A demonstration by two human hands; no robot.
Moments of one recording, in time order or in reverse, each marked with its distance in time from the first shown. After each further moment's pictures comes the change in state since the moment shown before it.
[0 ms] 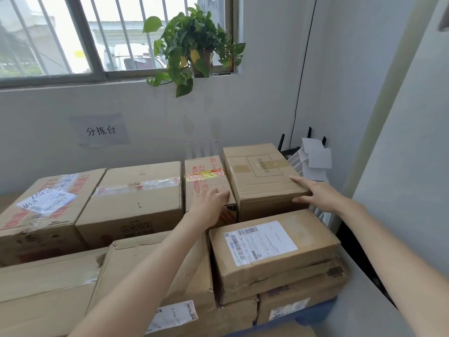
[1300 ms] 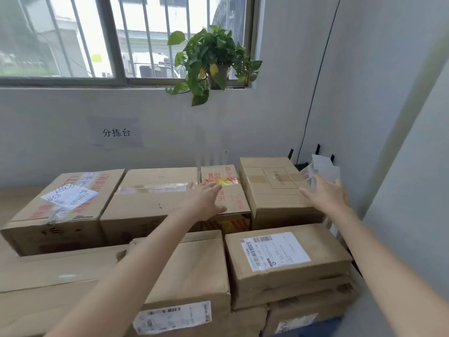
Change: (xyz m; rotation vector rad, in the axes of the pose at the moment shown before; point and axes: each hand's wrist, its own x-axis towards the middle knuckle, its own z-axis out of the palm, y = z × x) left_hand -0.029 -0.037 -0.056 -0.082 -0.067 -0.105; right_hand 0.001 -0.057 -0.011 -0.274 0.393 0.232
